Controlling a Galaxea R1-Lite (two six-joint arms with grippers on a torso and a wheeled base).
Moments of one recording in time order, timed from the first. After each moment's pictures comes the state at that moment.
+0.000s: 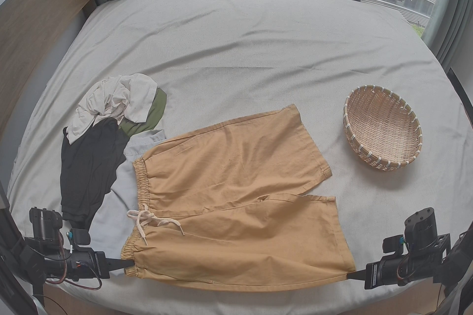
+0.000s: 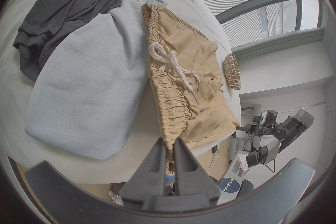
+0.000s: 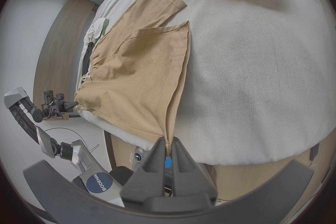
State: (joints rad) left arm 0.13 1.87 -0.02 -0.92 -0.77 -0.16; right arm 0.39 1.77 -0.02 -0.85 0.27 0.44
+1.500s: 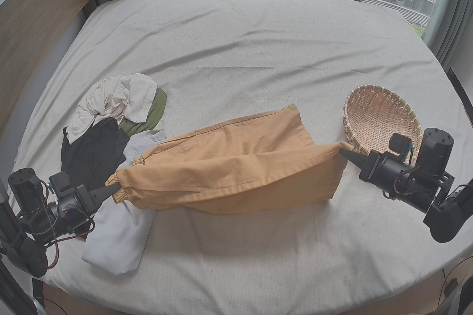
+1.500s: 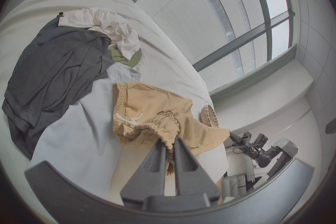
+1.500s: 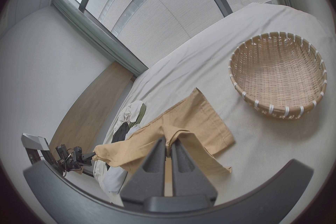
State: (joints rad) left arm 0.09 1.85 -0.14 -1.51 -0.66 -0.67; right arm 0.31 1.78 -0.47 -1.19 0.24 0.52
